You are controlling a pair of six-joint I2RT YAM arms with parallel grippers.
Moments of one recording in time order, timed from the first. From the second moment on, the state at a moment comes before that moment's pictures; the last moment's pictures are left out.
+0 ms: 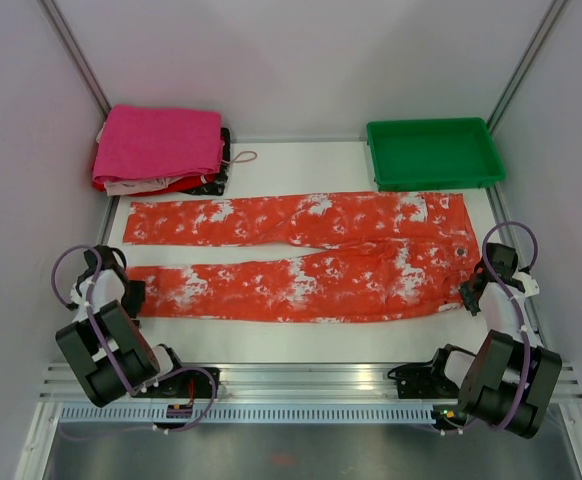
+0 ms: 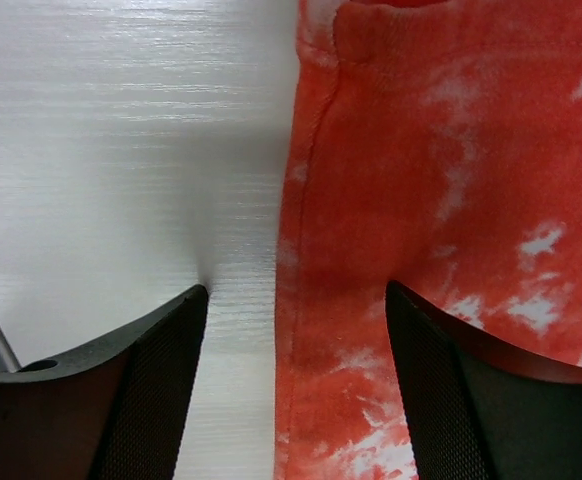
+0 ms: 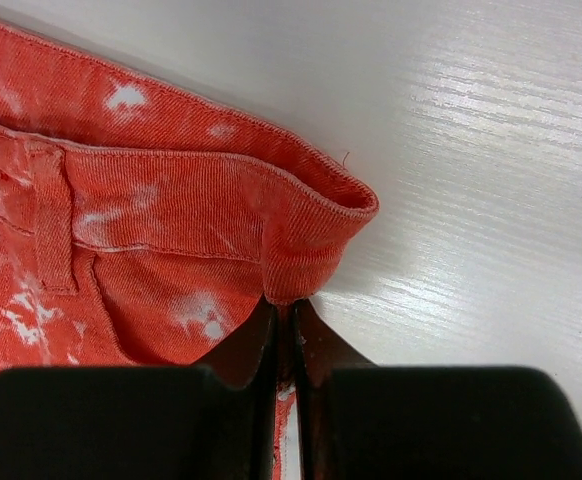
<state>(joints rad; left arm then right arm) 0.58 1.27 0.62 -0.70 -0.26 -1.00 -0.42 1.11 0.50 -0.51 0.24 0.90</state>
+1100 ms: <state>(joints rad) 0.58 1.09 0.71 -0.74 -0.26 -0.93 -0.42 0.97 0.64 -0.59 0.26 0.89</state>
